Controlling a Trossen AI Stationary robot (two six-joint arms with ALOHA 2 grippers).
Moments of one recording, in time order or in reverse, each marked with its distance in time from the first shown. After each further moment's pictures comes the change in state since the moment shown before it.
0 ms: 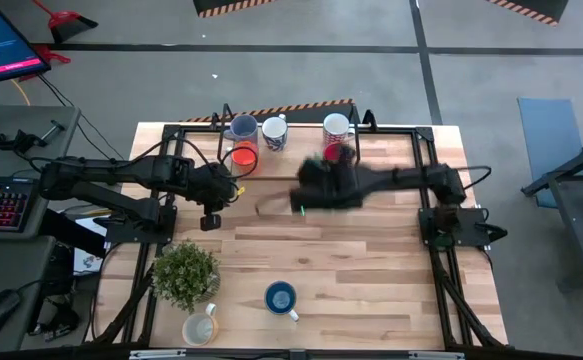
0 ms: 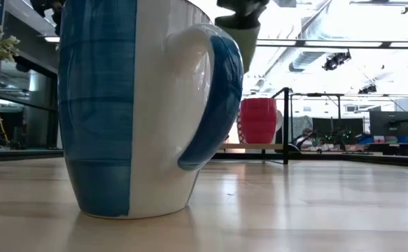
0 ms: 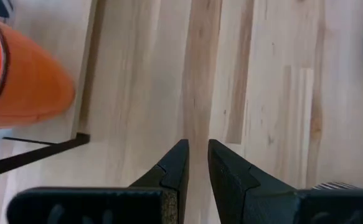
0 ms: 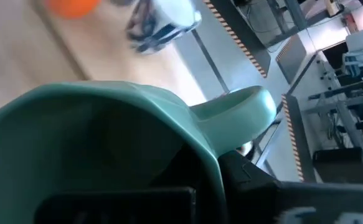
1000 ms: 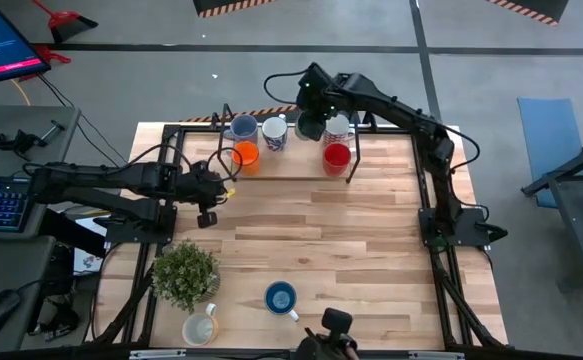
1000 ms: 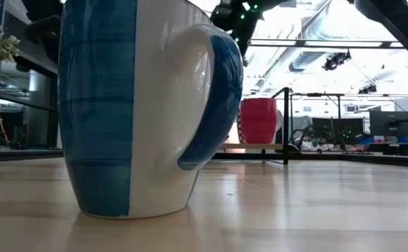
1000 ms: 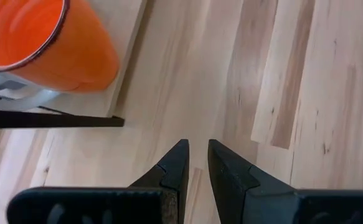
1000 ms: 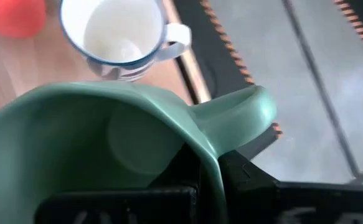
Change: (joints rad) left arm 0.000 -0.165 -0.209 0.113 -0.164 -0.060; right arm -0.660 0.109 0.091 0.404 -0.748 -0.780
